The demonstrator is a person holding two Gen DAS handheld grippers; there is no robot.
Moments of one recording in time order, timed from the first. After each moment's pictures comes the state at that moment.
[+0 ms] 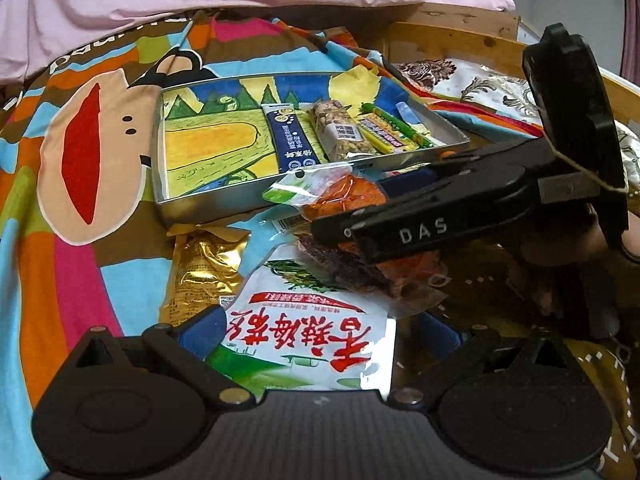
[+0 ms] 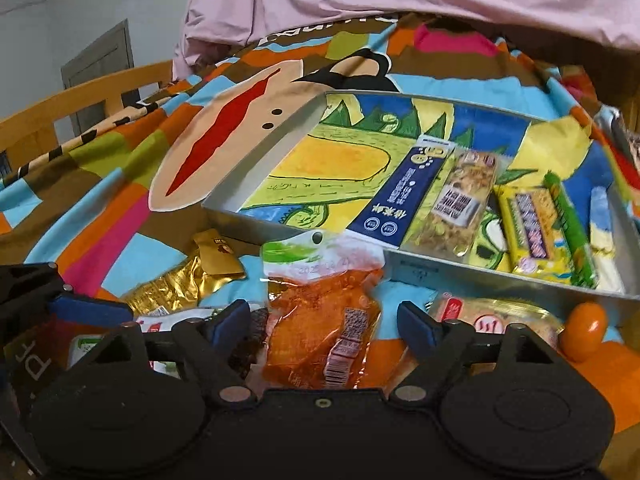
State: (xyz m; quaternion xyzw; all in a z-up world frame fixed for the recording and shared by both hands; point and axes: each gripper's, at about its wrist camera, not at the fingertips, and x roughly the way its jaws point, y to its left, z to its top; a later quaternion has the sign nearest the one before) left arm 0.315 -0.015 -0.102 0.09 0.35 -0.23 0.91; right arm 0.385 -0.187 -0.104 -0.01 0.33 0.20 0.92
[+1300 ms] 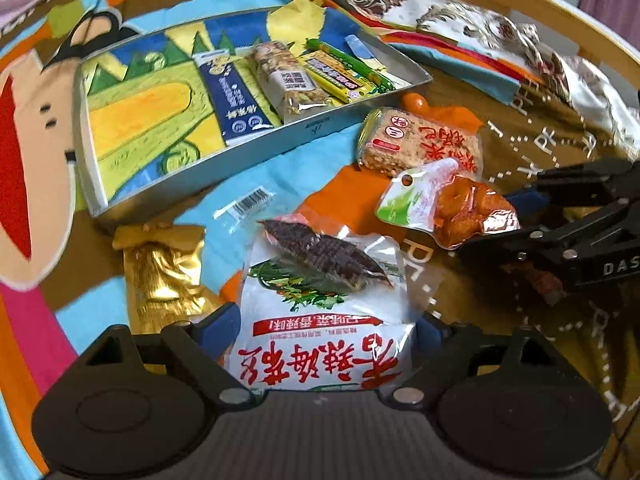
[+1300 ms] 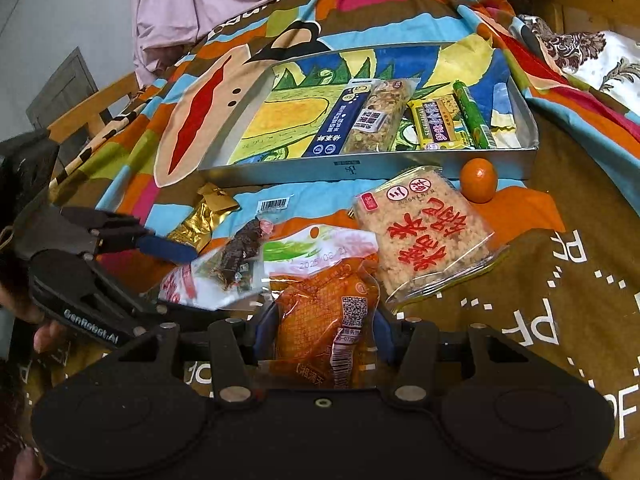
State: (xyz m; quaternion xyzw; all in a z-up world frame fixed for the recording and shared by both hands) left arm 0.358 -0.033 -0.088 0.14 0.46 -0.31 0.82; right arm 0.302 -0.252 -0.079 0.08 0.41 0.16 0.90
